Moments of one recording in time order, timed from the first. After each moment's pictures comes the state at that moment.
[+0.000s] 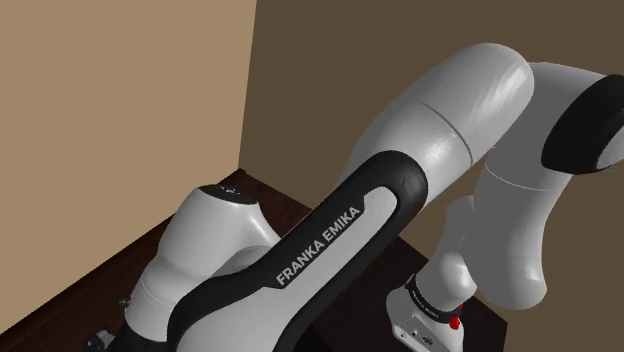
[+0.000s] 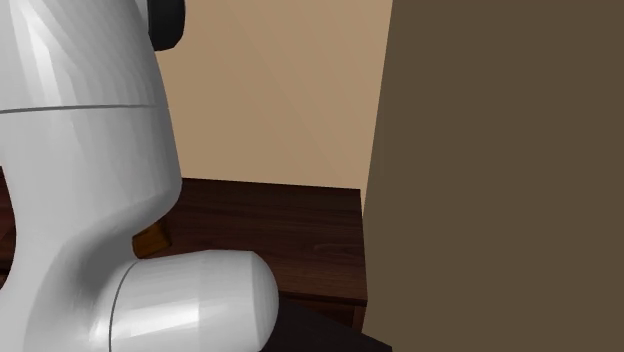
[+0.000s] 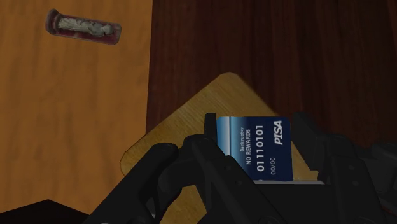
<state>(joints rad) 0.65 0.36 0.50 -2.13 0.71 2.83 1.65</state>
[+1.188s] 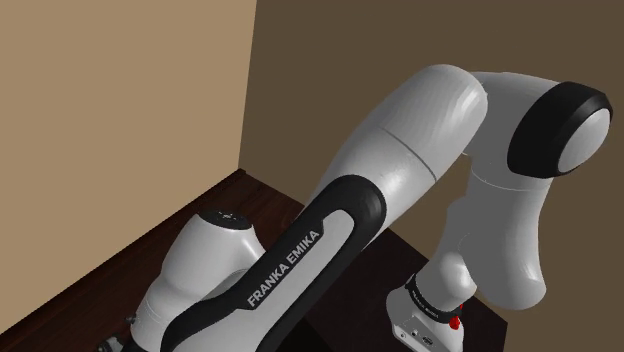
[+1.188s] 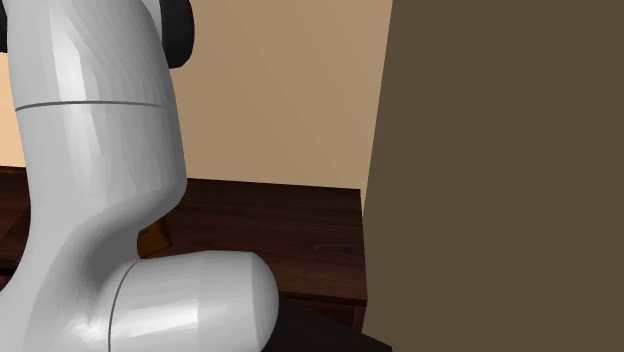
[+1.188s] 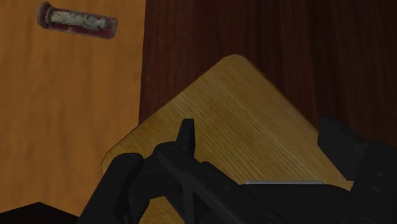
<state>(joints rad) 0.63 0.47 0.53 -2.11 0.74 2.92 1.57</state>
